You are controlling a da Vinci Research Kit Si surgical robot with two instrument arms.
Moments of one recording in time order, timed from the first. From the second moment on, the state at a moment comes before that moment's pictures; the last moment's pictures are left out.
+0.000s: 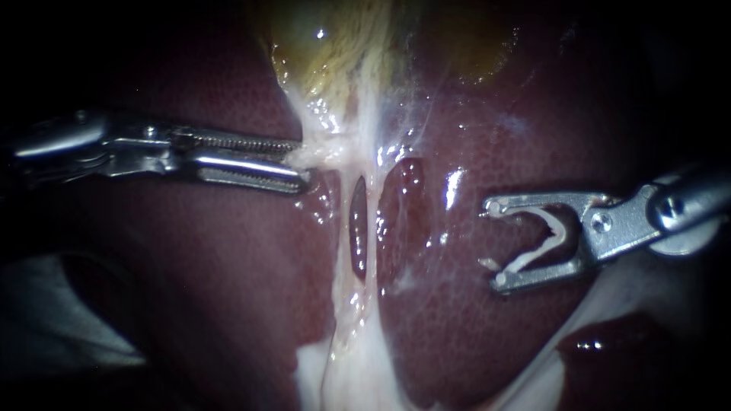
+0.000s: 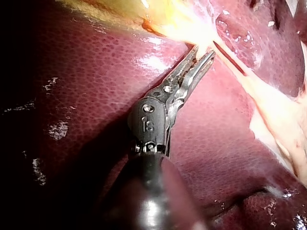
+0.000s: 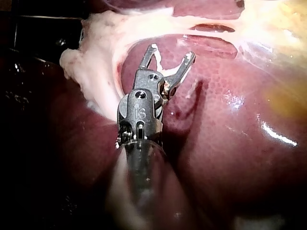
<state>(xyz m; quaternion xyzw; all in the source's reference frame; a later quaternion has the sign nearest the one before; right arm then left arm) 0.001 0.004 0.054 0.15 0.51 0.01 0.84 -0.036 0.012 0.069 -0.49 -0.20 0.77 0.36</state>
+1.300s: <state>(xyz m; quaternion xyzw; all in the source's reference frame) 0.001 0.004 0.054 0.15 0.51 0.01 0.84 -0.029 0.018 0.060 -0.46 -0.23 0.75 0.41</state>
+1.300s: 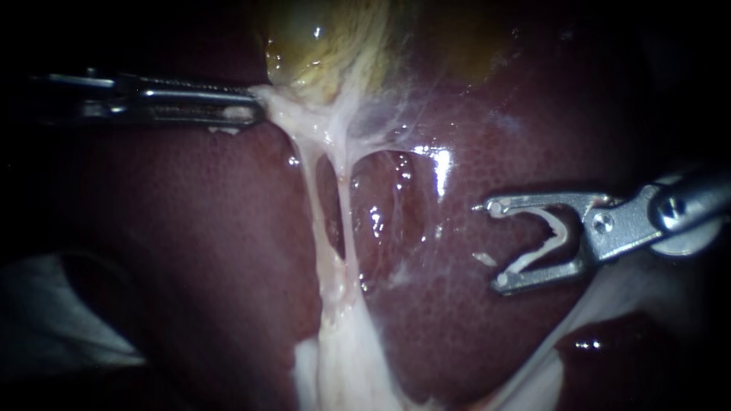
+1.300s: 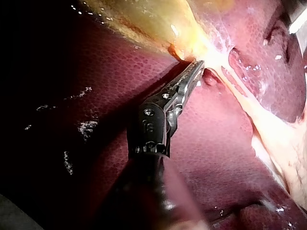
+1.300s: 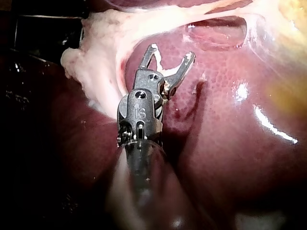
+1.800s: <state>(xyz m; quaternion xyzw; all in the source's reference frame) 0.001 0.004 0.054 0.15 0.51 0.01 0.84 -0.029 0.019 0.059 -0.46 -0.23 0.75 0.41</state>
